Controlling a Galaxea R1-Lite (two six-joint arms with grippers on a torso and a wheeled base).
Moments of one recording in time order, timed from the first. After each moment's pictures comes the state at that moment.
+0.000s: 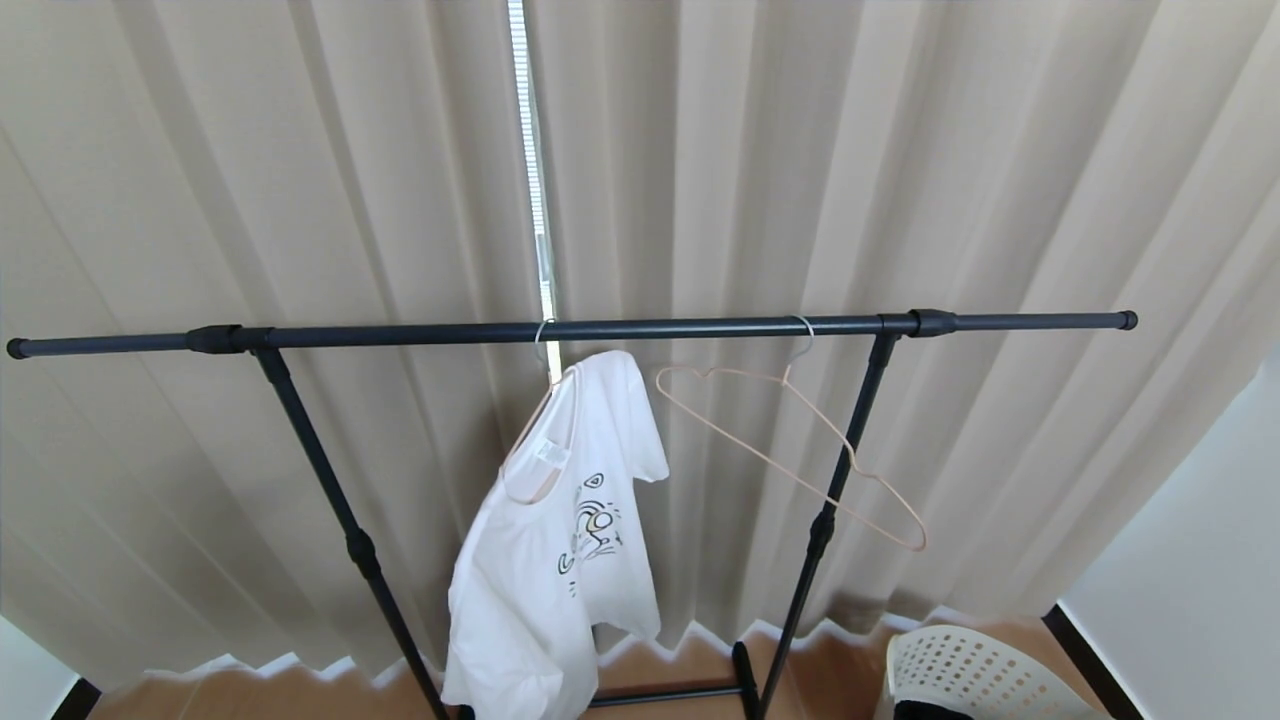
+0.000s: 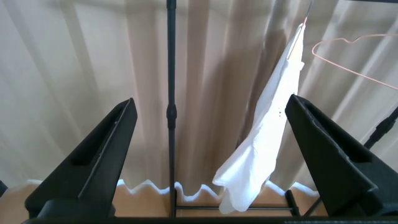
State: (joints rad) left arm 0.01 0.00 0.00 -0.05 0.07 -0.03; right arm 0.00 0.00 -0.01 0.02 0.07 -0.06
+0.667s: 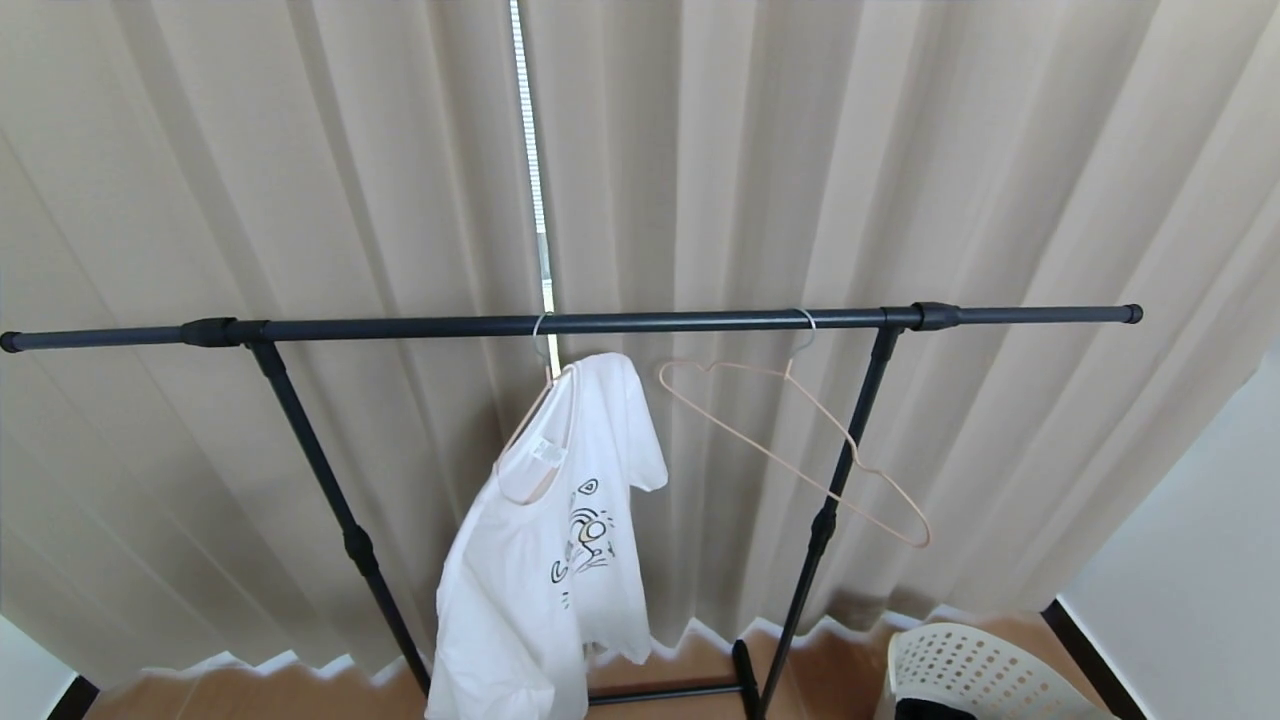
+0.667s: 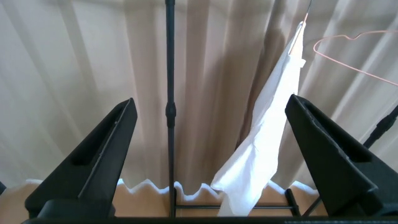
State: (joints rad) left arm 0.01 0.00 0.00 -0.05 0.07 -0.03; right arm 0.03 0.04 -0.01 0.02 0.07 -0.06
